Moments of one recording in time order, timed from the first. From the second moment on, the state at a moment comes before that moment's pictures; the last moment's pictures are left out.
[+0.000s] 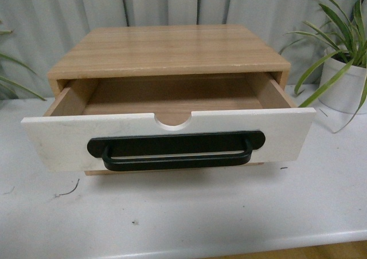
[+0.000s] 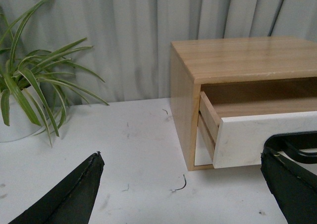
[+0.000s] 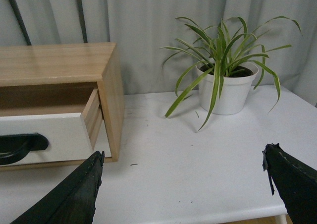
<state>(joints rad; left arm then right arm) 0.00 0.01 0.01 0.00 0.00 0.00 0.00 0.00 0.01 0.00 0.00 -0.01</state>
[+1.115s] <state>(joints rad) -0.20 0.24 0.05 0.04 0.01 -0.01 0.10 0.34 0.18 -0.10 0.08 0.27</state>
